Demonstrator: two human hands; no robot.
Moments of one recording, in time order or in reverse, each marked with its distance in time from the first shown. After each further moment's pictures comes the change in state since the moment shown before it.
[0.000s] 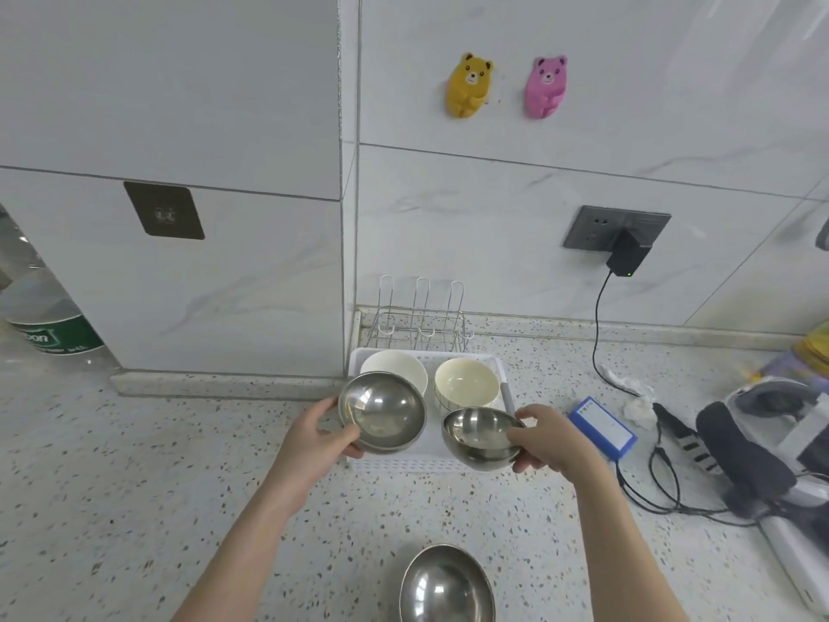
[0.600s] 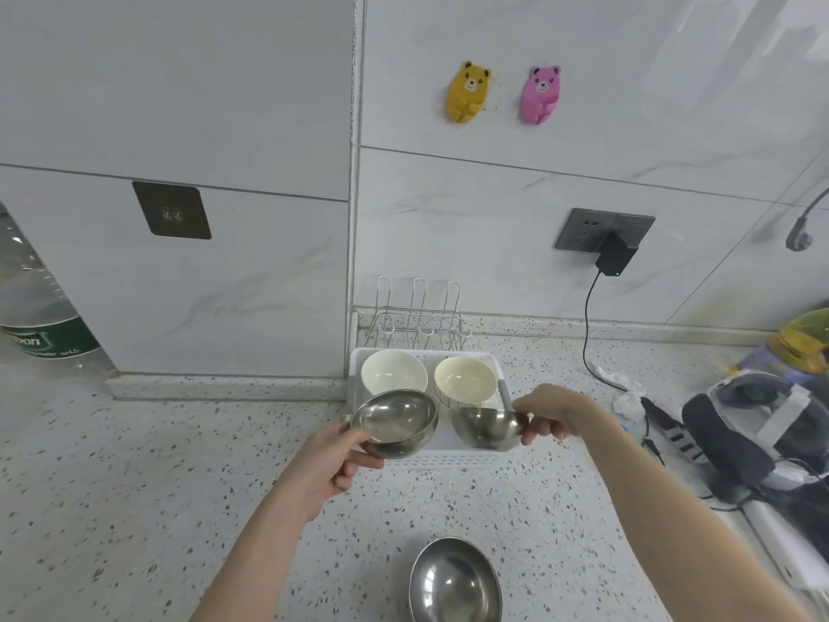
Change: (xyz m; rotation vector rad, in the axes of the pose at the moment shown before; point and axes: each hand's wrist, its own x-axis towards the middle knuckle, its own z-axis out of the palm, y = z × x) left_hand 0.007 -0.019 0.001 -0.294 -0.214 -0.226; right_hand 0.041 -0.013 -0.025 -0.118 -0.185 0.234
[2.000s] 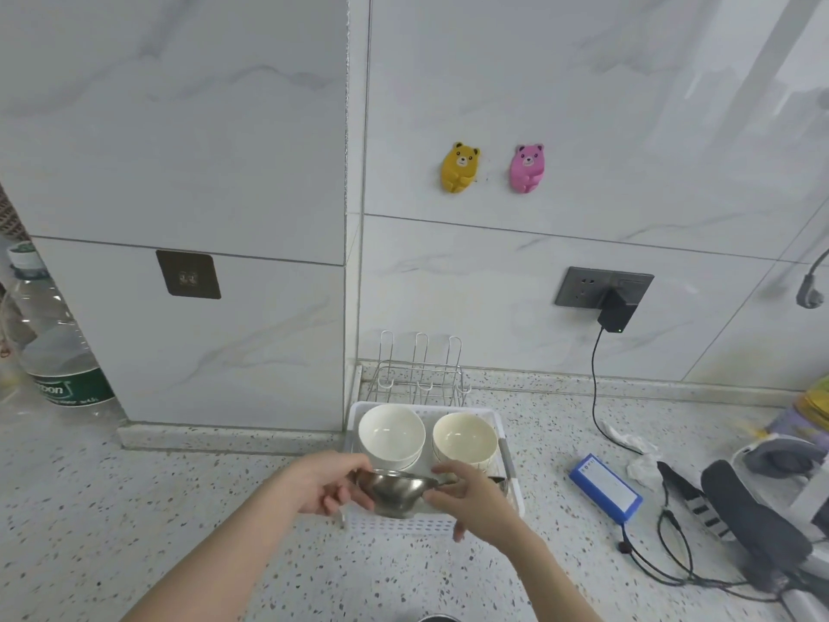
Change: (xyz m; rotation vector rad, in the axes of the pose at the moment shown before) left_hand 0.054 0.045 0.001 0.360 -0.100 -0.306; right_hand 0.001 -0.002 0.097 0.256 0.041 -0.633
